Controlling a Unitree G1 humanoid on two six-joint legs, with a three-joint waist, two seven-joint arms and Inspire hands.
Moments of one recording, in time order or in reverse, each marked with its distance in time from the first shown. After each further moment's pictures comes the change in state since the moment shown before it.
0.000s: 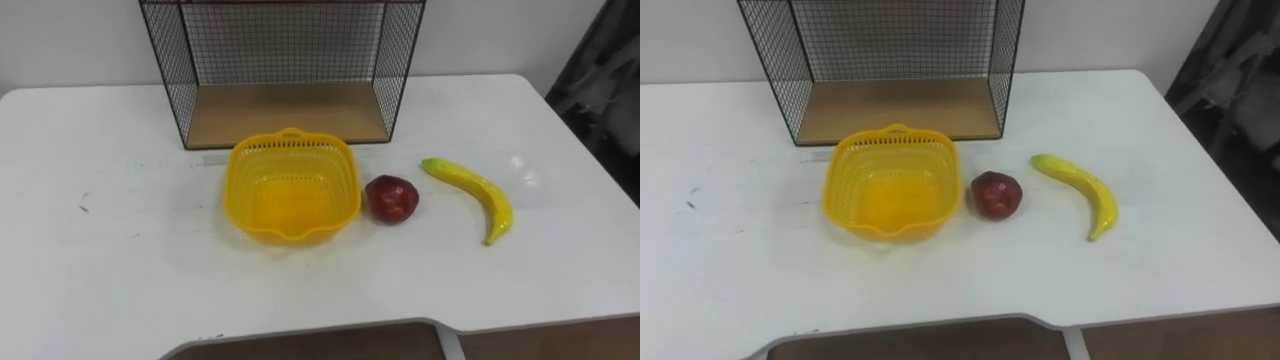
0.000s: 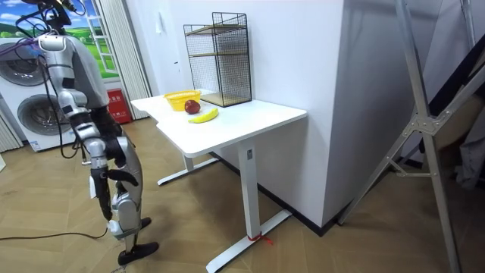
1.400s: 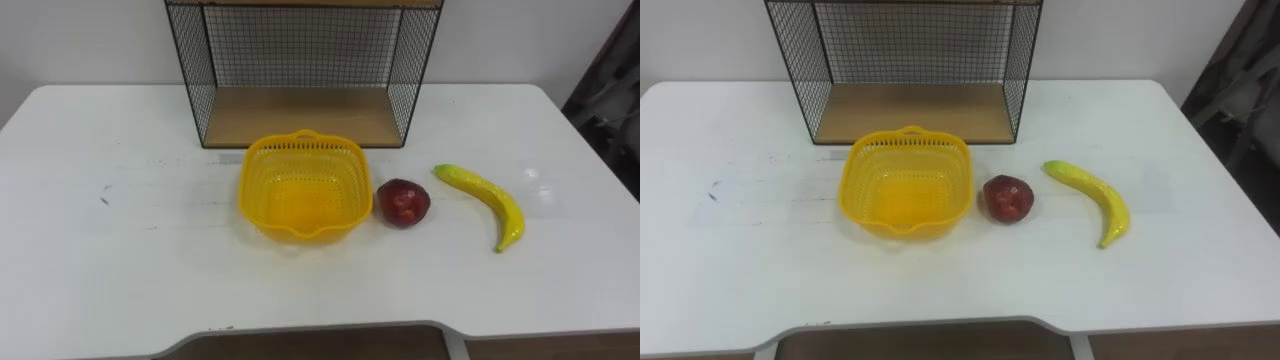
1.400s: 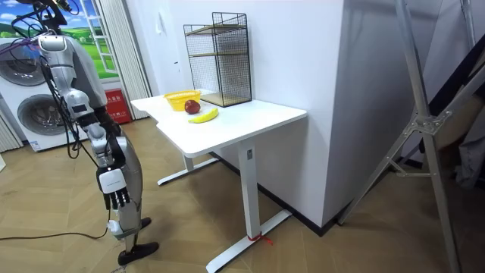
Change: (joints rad) left arm -0.034 -0.037 -0.217 0.020 0.006 0.072 -0.053; right arm -0.034 0.003 0.631 0.149 -1.212 0.142 0.487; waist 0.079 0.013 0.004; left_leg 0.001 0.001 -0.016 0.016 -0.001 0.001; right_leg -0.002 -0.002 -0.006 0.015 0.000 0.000
